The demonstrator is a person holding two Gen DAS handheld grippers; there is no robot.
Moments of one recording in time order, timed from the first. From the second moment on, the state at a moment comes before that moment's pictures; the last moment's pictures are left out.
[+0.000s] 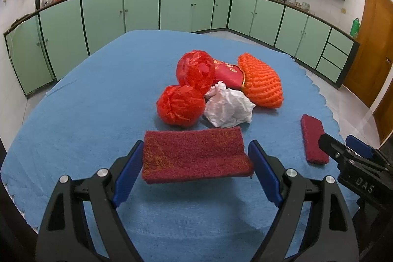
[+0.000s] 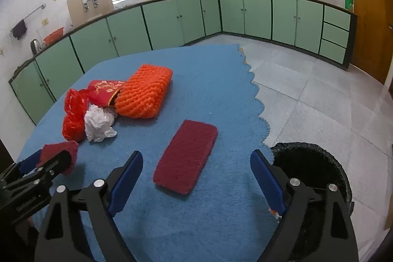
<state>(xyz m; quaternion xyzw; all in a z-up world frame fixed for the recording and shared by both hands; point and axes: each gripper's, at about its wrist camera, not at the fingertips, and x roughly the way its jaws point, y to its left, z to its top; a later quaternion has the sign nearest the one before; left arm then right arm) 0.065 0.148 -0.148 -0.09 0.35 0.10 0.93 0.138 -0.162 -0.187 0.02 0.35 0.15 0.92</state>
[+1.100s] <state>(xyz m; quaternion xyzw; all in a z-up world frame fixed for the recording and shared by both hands) 0.066 0.136 -0.140 -0.10 0.34 0.08 0.93 0.132 -0.164 -0.181 0.02 0.36 0.18 0.91</state>
